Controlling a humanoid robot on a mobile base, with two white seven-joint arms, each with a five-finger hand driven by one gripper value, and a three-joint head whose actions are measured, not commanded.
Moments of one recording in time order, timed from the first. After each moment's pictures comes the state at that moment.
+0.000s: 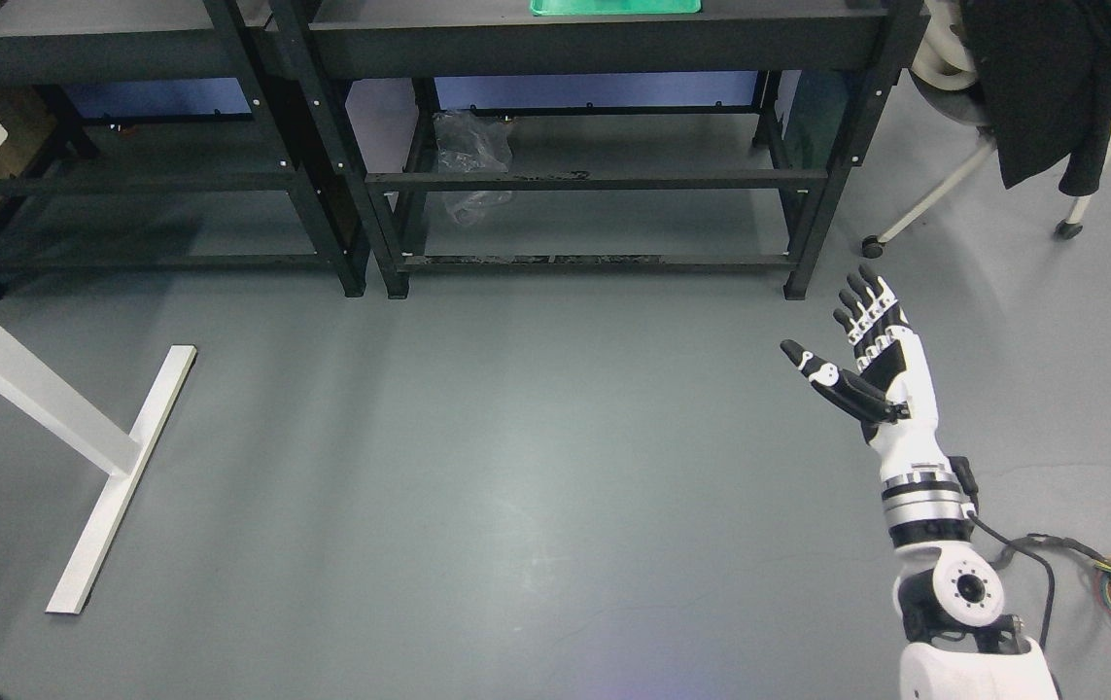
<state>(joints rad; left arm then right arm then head) 0.00 0.00 -0.13 0.00 0.13 -0.12 -0.17 0.00 0.00 0.00 -1.51 -0.15 -0.19 0.07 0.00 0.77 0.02</state>
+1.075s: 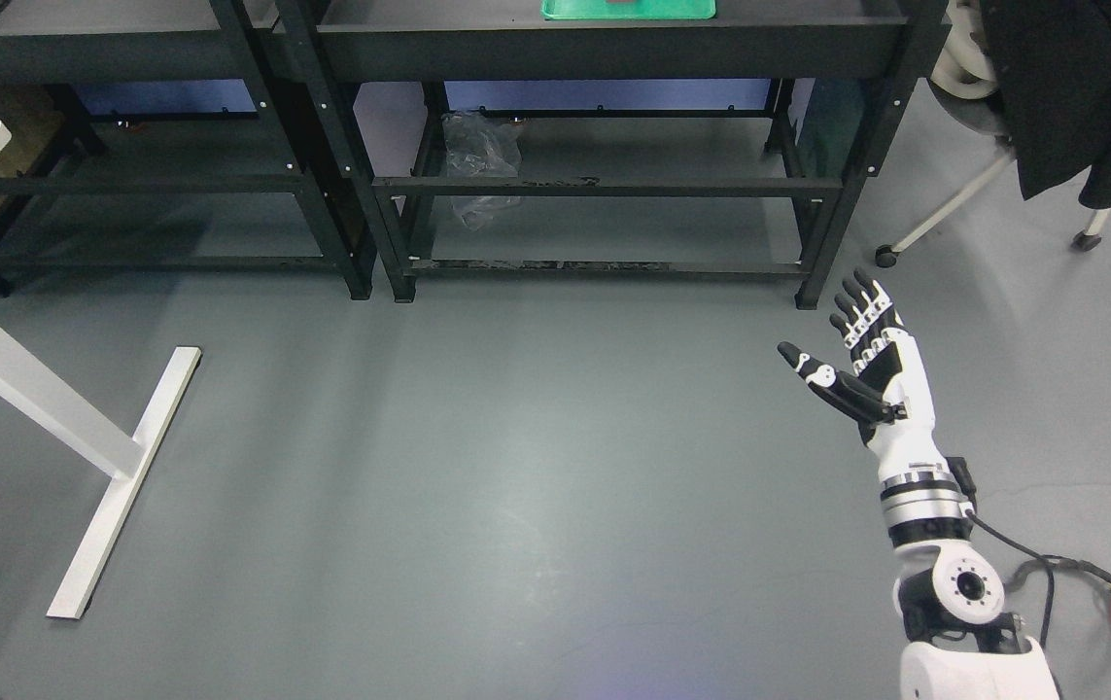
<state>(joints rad) 0.00 0.00 -0.13 0.00 0.13 -0.12 -0.17 0.00 0.00 0.00 -1.52 -0.15 -0.16 0.08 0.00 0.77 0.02</state>
